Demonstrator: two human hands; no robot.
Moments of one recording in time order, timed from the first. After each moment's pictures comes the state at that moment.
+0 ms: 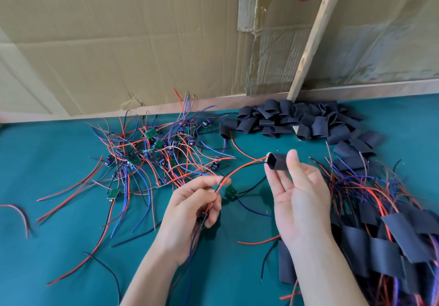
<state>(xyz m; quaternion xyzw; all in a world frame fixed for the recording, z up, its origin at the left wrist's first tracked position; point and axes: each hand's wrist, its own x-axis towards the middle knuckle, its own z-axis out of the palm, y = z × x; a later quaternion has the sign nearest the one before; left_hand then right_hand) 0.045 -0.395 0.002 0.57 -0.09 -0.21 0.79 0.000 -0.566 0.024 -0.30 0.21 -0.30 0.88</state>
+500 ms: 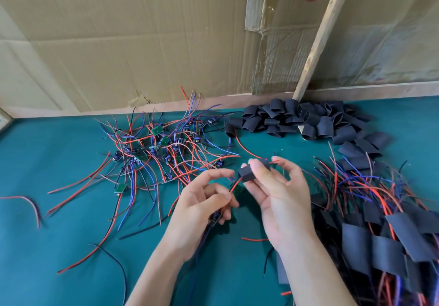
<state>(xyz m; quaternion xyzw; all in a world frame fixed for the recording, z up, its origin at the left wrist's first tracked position) 0.040 -0.393 0.002 0.59 -0.17 -0.21 0.76 0.003 -0.541 0.018 -0.38 0.19 -0.21 0.88</state>
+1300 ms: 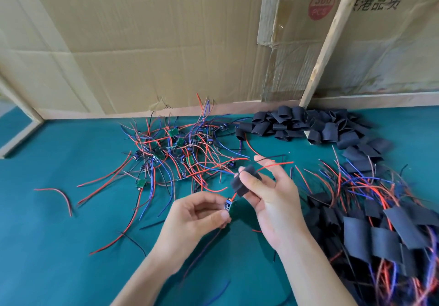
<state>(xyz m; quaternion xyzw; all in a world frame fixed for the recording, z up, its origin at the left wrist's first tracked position) 0.020 -0.348 -0.003 0.61 -0.13 -0.19 0.76 -0.005 -0.517 0.019 -0.43 0.13 -0.14 0.88</state>
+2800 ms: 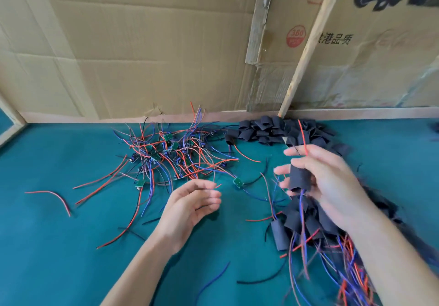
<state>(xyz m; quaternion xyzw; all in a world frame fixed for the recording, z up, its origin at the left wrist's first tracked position) 0.036 -0.338 0.004 0.49 -0.07 -0.27 0.83 -0.066 -0.573 0.109 -0.68 0.20 -0.13 0.69</state>
